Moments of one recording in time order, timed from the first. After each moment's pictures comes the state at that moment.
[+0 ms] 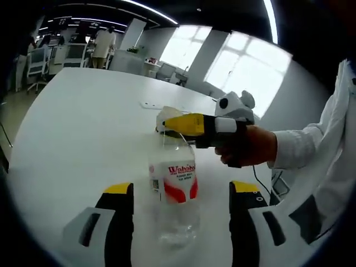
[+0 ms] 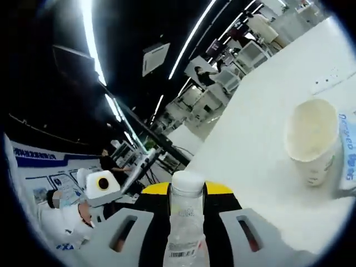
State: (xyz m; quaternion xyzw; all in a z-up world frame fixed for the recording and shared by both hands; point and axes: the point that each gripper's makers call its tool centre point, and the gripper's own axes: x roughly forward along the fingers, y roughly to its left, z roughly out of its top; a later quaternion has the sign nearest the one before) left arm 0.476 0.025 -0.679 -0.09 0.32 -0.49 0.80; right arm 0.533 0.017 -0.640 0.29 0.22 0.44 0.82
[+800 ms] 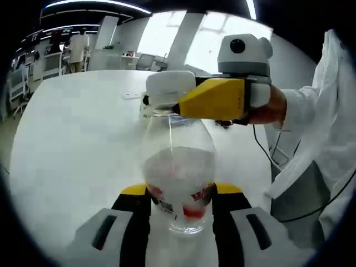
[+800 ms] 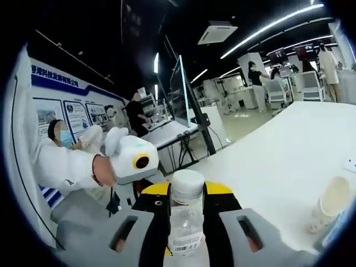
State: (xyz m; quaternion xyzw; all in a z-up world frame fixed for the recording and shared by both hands) left arm 0.456 0.024 -0.699 0.02 0.32 -0.55 0.77; right arm 0.491 0.054 -0.613 0.08 0.18 0.54 0.82
